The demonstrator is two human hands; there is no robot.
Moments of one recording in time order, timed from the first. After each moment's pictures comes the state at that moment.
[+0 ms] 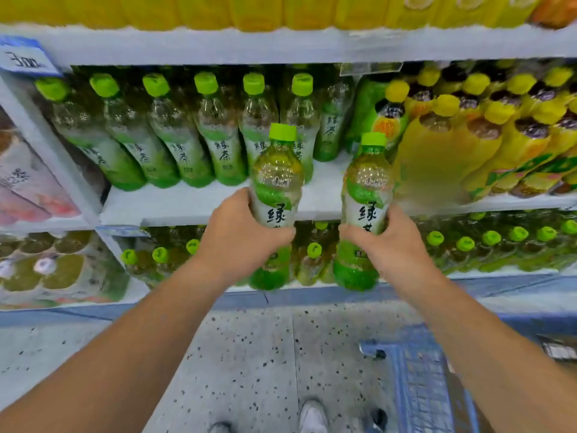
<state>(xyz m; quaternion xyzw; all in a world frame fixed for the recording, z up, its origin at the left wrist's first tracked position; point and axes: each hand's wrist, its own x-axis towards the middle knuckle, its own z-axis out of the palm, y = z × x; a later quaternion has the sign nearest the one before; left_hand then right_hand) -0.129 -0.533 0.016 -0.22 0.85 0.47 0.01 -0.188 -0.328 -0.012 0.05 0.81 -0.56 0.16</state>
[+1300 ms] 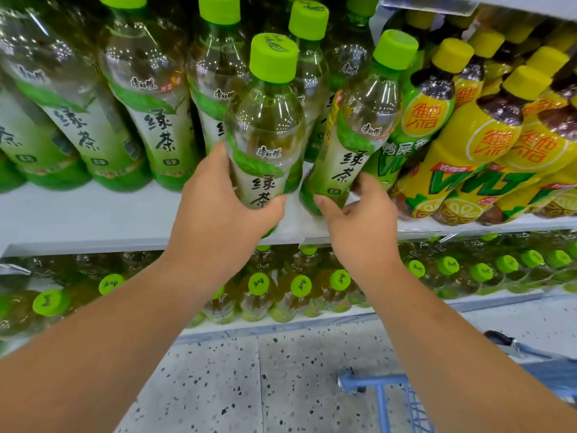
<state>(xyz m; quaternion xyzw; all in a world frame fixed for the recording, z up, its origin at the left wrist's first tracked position) -0.223 -0.554 -0.076 -0.09 0.83 0.52 -0.18 -0.291 -0.387 -0.115 -0.02 0.89 -0.45 -0.08</state>
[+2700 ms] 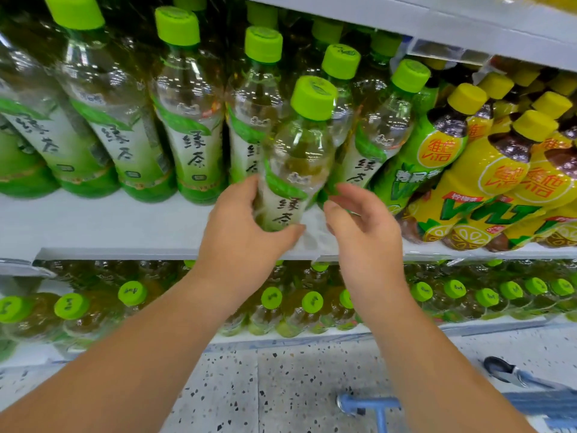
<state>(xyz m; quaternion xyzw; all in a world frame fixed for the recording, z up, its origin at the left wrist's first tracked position) -0.222 -0.562 -0.086 -0.12 0.79 0.58 -0.13 -0.261 -0.419 -0.078 0.02 0.78 -0.62 0.01</state>
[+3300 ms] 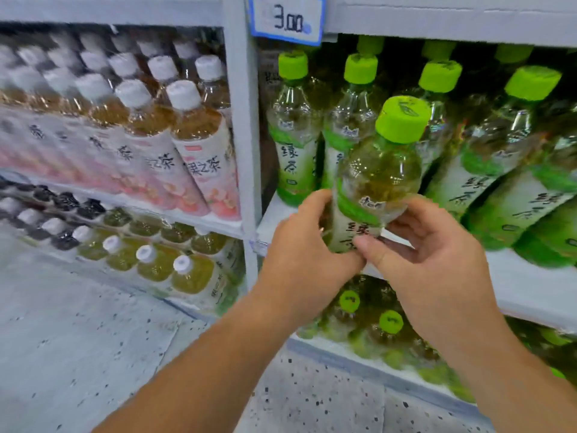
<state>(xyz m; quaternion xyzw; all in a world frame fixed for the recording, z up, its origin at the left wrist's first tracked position) -0.113 -0.733 -0.068 -0.18 0.79 0.56 -0.19 -0.180 -0.605 -0.055 -0.24 0.71 -0.65 0.14</state>
